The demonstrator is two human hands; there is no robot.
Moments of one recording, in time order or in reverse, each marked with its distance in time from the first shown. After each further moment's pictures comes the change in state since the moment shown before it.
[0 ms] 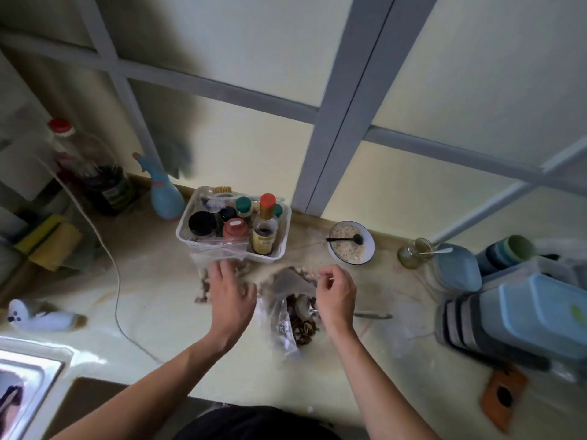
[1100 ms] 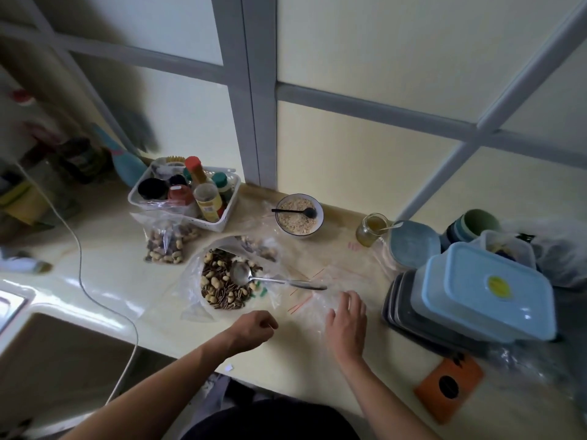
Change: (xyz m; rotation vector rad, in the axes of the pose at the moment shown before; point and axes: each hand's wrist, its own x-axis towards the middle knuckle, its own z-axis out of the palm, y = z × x) left_hand -0.147 0.069 0.169 0.140 -0.882 -0.340; right_hand -0.006 0.249 -0.129 -0.484 -0.213 -0.136
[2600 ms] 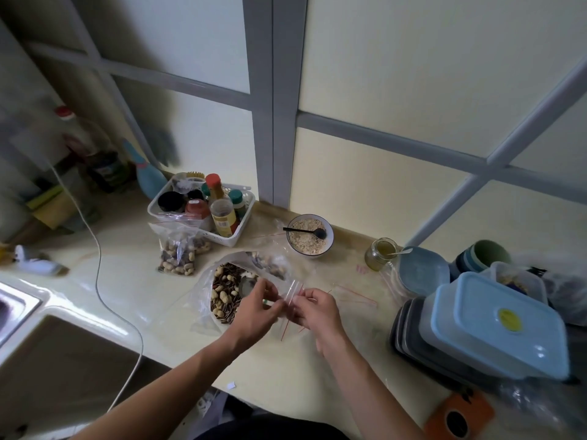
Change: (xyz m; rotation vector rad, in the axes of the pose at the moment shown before) left_hand -0.024 0.061 -0.038 -0.427 0.498 0.220; right_hand 0.030 -0.122 -0.080 1.210 -0.528 0.460
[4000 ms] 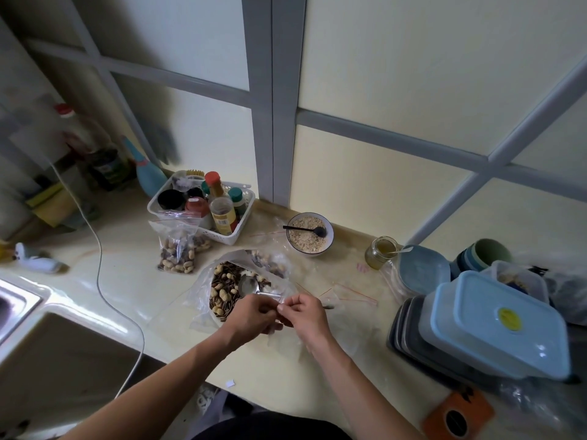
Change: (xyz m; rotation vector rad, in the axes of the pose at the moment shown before) left_hand -0.004 0.000 -0.011 -0.033 -0.255 -0.168; right_hand 0.015 0.030 0.006 -0.329 -0.046 -0.071
